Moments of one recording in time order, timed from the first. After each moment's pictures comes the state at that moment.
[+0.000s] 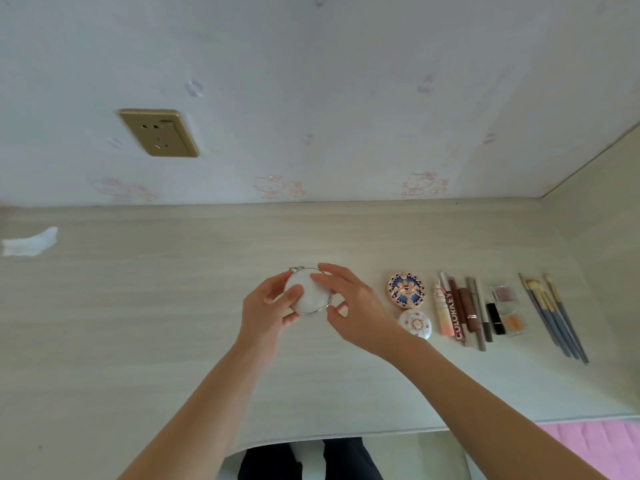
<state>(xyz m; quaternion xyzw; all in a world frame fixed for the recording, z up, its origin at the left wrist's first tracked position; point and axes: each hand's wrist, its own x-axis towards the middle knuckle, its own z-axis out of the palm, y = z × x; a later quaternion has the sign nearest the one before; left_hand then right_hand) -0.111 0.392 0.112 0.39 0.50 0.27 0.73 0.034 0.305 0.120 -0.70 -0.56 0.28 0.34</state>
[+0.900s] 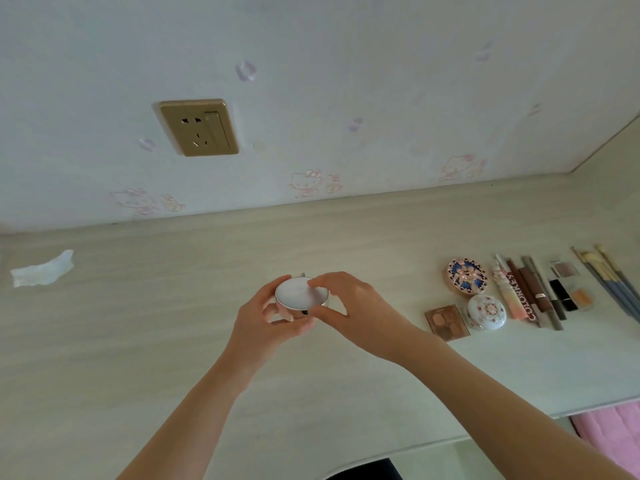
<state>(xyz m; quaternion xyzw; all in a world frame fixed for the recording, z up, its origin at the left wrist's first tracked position) -0.220 0.464 0.082 0.62 0.39 0.17 0.66 -0.060 0.365 0.110 -0.74 -0.54 0.29 0.29</state>
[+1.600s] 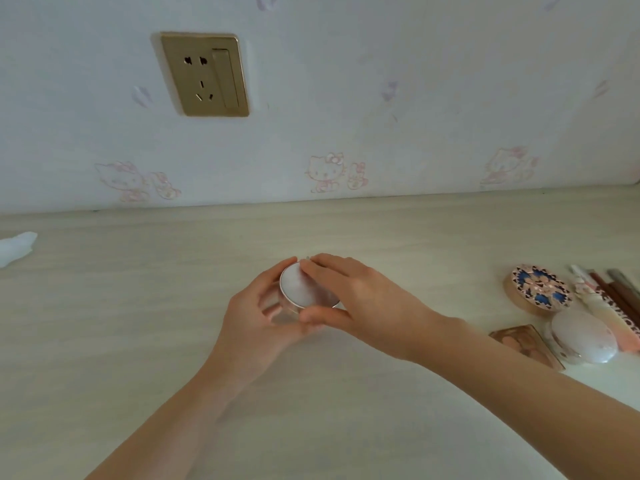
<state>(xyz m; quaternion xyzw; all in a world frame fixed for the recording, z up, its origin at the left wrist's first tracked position) -0.211 0.489 0.002 0.67 0.28 0.32 0.61 -0.056 0.404 0.047 -0.66 -0.71 0.10 0.21</state>
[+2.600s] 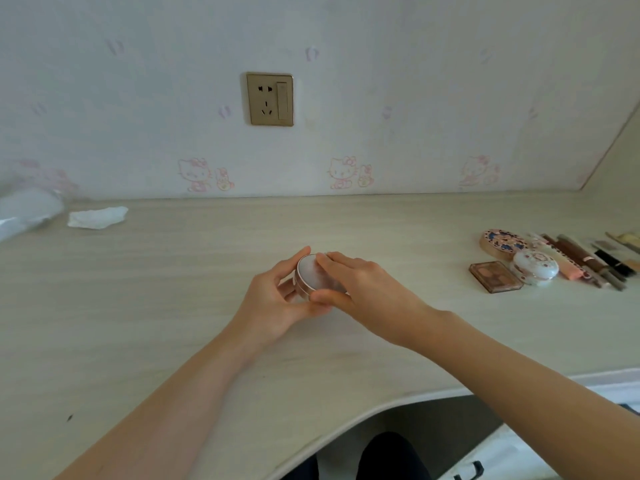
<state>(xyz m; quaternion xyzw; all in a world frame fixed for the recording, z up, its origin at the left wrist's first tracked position) -0.299 0.428 -0.002 0.69 0.25 0.31 0.61 -0.159 0.327 0.039 -0.69 -0.69 0.03 0.20</state>
